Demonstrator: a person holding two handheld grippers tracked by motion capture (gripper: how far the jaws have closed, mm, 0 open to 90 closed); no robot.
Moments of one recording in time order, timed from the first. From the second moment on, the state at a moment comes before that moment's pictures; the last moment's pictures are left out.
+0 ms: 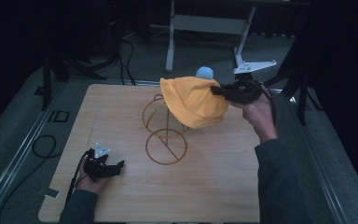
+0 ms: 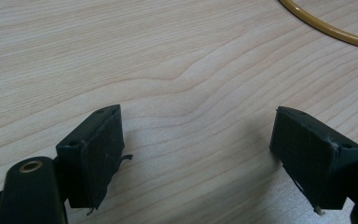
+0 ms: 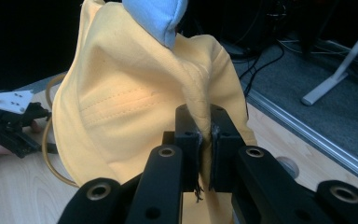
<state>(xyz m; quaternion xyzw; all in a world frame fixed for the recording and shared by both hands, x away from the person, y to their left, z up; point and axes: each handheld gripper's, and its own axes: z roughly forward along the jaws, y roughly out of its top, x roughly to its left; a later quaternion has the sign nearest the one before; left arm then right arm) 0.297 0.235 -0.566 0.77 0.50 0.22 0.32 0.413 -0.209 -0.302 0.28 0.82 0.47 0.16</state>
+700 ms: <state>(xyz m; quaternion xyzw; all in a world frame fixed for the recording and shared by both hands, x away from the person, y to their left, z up) 0.297 0.235 -0.566 0.77 0.50 0.22 0.32 0.408 -0.148 -0.287 0.23 0.85 0.45 0.16</state>
